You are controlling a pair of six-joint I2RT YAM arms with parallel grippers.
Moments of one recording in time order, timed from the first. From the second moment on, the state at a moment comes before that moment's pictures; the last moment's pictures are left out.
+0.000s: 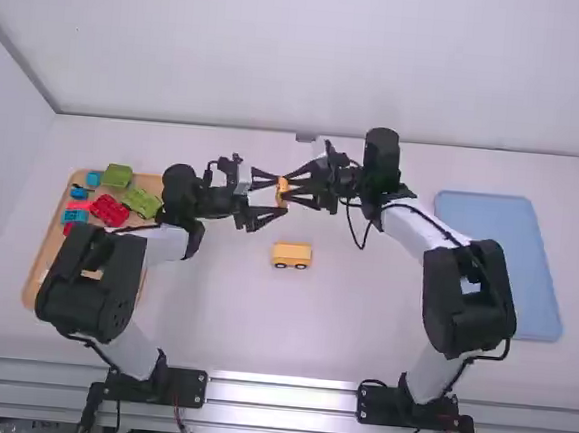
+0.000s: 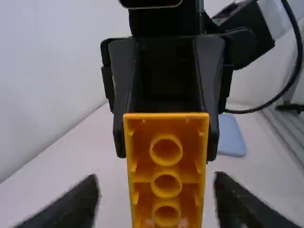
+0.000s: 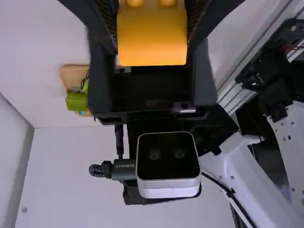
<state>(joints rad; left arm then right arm) -0.11 1.70 0.70 1.08 1.19 -0.08 0.31 1.84 1.16 0.39 -1.45 -0.23</state>
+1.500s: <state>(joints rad) -0.11 1.09 0.89 -0.18 0.32 0.28 0.43 1.89 1.31 -0.92 -0.11 -0.85</state>
